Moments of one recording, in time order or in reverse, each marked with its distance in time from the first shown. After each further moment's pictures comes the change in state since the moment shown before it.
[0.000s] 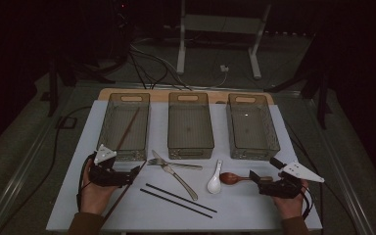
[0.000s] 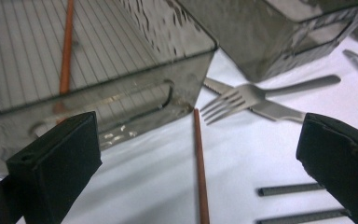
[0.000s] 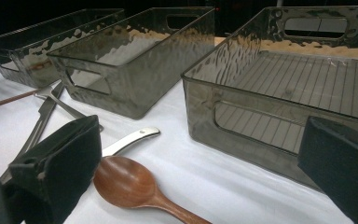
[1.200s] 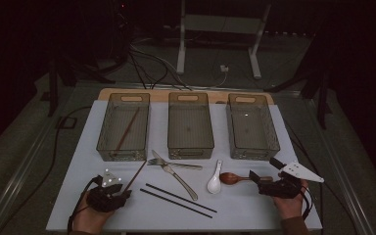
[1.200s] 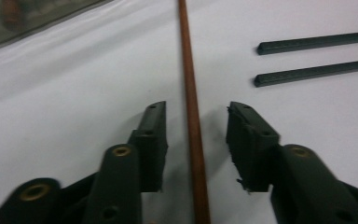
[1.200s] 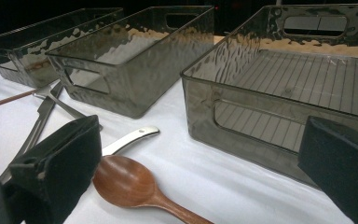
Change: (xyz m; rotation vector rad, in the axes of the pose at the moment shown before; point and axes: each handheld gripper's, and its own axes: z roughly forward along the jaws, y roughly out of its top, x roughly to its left) left arm -0.020 -0.053 -0.010 0.254 0.050 0.111; right arm 0.000 -0.001 0.000 0.004 -0.004 0.005
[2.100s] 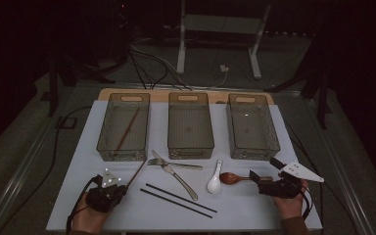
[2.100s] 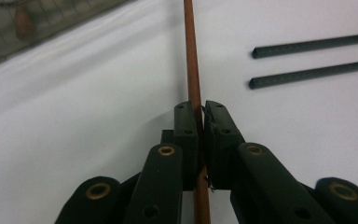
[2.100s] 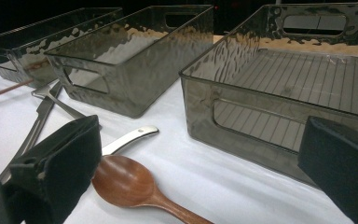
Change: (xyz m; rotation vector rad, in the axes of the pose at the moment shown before) left arm -0.001 0.005 -0.009 -0.015 -0.002 0.018; right arm -0.001 0.000 0.000 0.001 0.001 0.003
